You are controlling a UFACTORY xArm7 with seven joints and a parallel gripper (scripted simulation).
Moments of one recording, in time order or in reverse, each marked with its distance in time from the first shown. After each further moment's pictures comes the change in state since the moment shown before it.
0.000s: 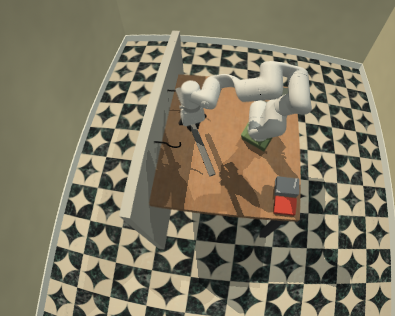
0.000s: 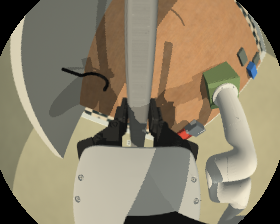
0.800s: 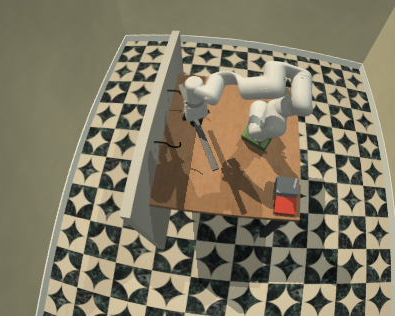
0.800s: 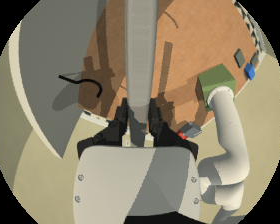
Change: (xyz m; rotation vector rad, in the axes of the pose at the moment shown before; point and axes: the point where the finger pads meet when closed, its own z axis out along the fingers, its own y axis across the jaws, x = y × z) arm 0.018 0.021 -0.001 -0.001 0.000 0.000
